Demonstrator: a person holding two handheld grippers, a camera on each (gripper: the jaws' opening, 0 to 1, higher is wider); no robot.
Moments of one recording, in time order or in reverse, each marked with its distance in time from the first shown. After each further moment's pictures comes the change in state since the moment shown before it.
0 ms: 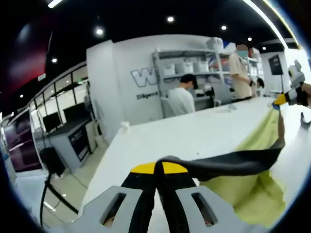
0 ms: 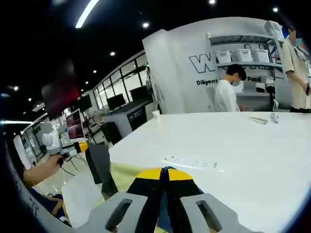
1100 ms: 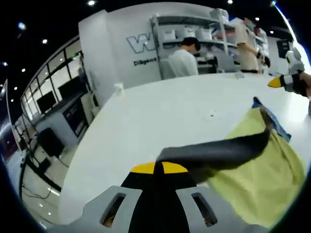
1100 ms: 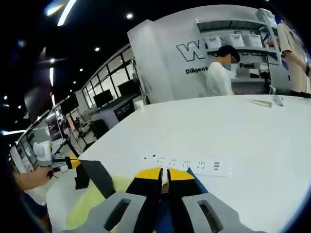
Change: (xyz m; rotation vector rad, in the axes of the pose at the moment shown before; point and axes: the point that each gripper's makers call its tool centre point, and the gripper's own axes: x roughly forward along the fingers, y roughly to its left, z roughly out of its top) left arm 0.163 -0.004 -0.200 0.032 0.415 -0.021; right arm 0.173 -0.129 -0.153 0.138 0.318 -0.093
